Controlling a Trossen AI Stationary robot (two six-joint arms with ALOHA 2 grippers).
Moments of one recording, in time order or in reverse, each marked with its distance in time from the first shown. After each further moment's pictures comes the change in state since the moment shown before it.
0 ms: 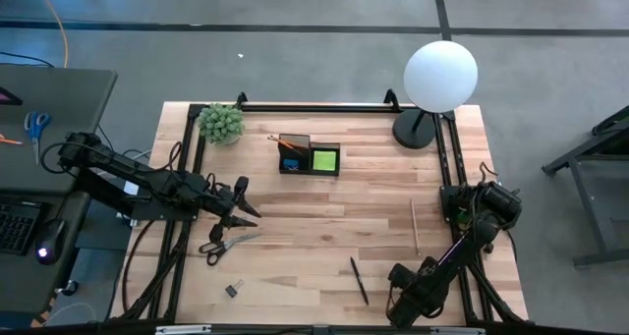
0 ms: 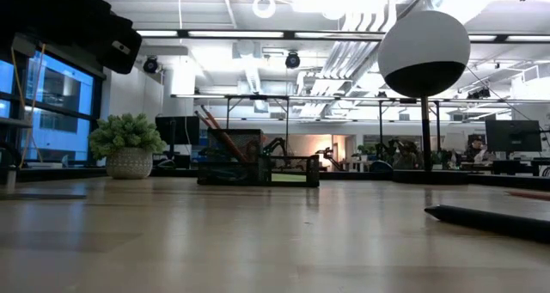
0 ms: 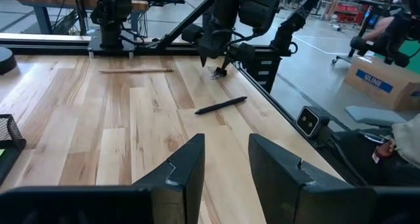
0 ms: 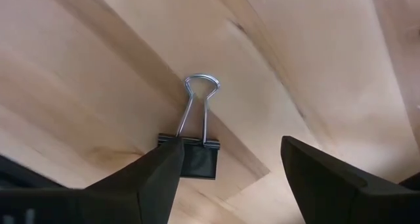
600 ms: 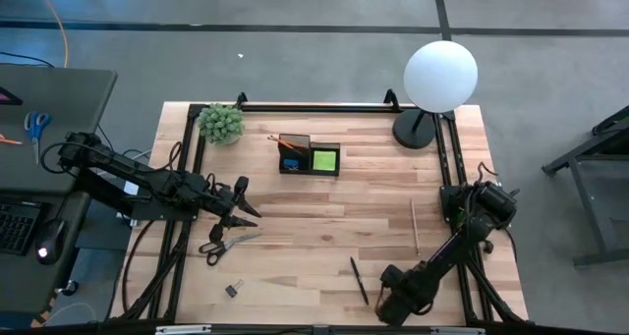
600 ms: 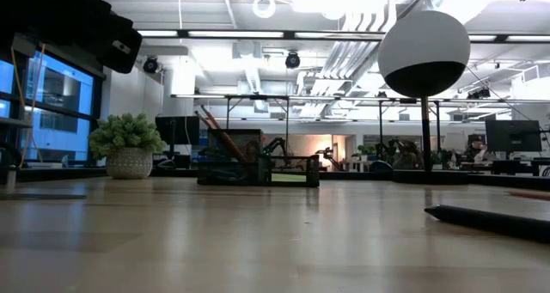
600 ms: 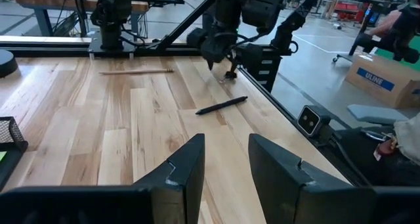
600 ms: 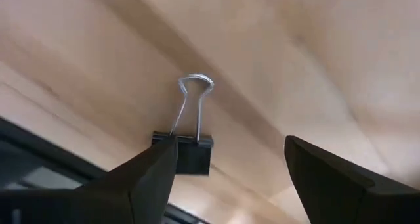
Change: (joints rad) left arm 0.000 0.000 0.000 0.000 0.000 0.012; right arm -0.063 0.010 0.042 0.017 -0.048 0.002
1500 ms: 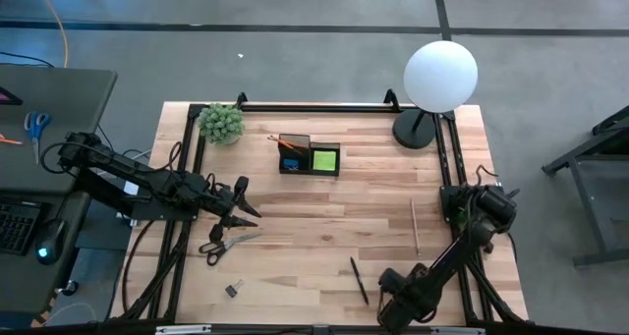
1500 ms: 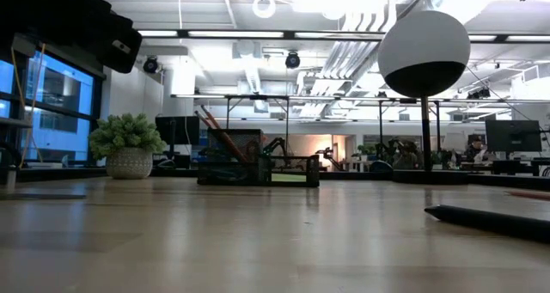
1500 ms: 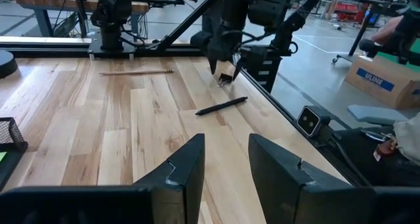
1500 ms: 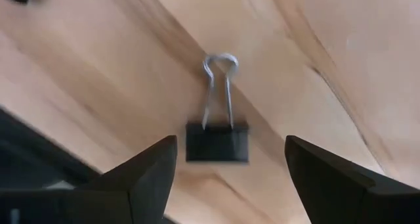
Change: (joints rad) left arm 0.000 0.000 0.000 0.002 0.000 0.000; right arm 0.032 0.036 0.050 0.020 0.130 0.012
